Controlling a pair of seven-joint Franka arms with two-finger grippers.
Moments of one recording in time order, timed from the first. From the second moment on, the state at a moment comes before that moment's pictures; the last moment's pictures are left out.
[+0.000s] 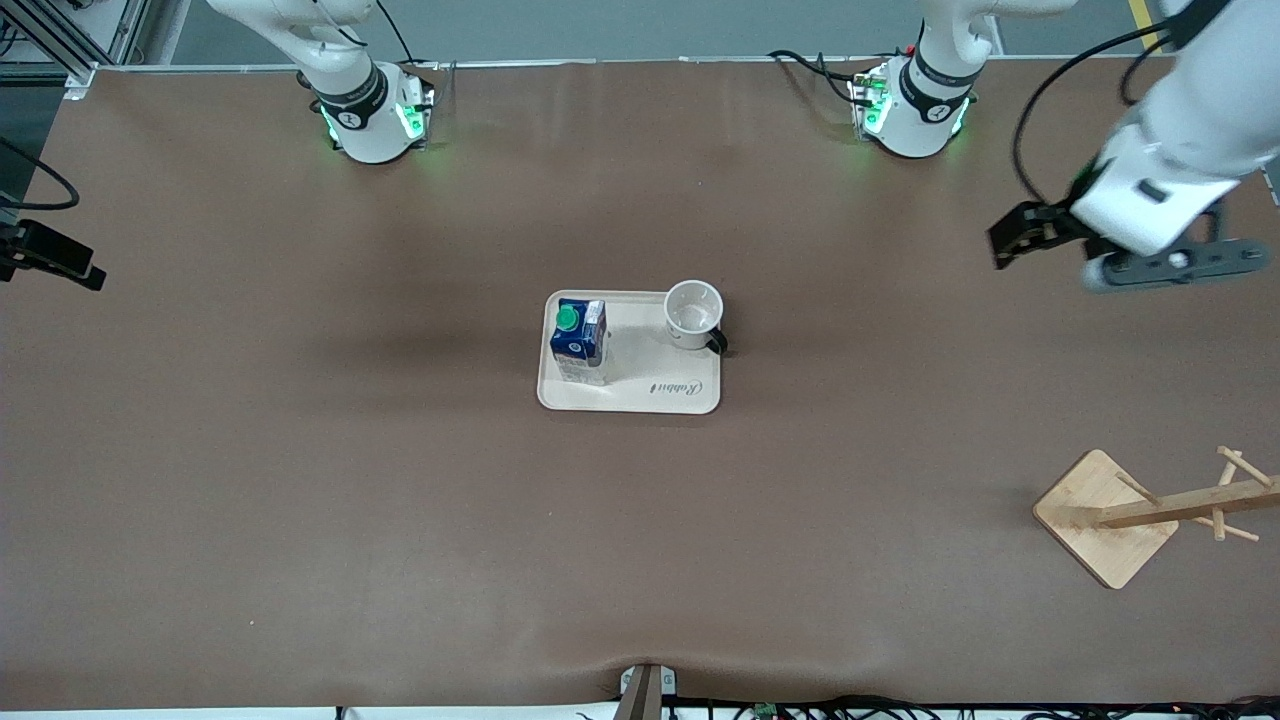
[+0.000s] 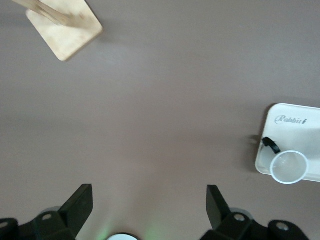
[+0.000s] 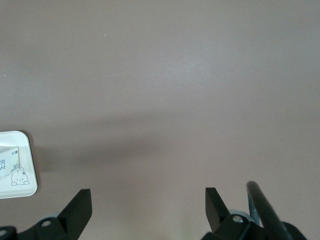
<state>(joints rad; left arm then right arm) -0.16 0.05 -0.12 -1.55 0.03 1.51 -0.38 -0.08 0.07 -0.02 -1.45 -0.01 1.49 0.01</state>
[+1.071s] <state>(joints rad) -0.21 0.19 -0.51 -2.06 0.03 2.20 -1.28 -0.05 0.09 -0.01 -1.45 -0.02 1.47 0.01</state>
